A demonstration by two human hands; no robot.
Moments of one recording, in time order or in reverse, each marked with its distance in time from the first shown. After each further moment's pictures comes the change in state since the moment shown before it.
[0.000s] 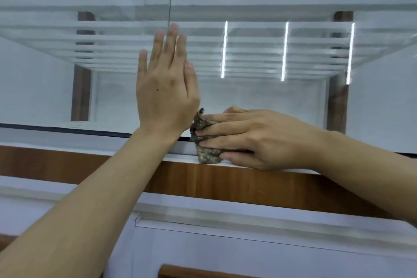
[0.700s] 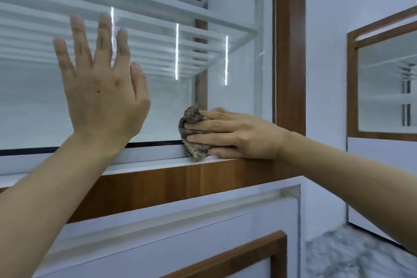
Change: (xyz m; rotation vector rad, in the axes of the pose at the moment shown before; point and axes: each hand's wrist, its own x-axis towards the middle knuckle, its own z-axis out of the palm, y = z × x) left_hand -0.013 0.183 0.072 -0.138 -0.035 0.038; right_hand -0.239 0.022 -0.091 -0.136 -0.188 0.241
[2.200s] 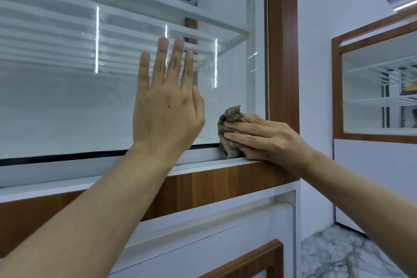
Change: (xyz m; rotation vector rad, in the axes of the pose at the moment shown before) left_hand -0.009 0.080 0.040 -0.066 -0.071 0.211; right_hand -0.077 0.005 -0.005 -0.176 0.196 0.227
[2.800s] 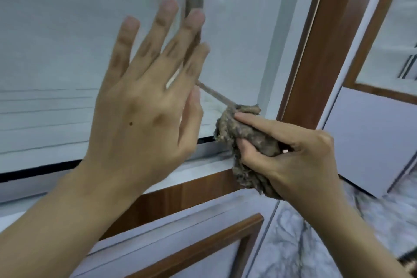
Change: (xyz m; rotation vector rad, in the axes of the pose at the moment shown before) left_hand -0.002 -0.012 -0.026 -0.253 -0.171 0.144; right_hand 0.045 -0.065 -0.041 0.395 0.058 0.888
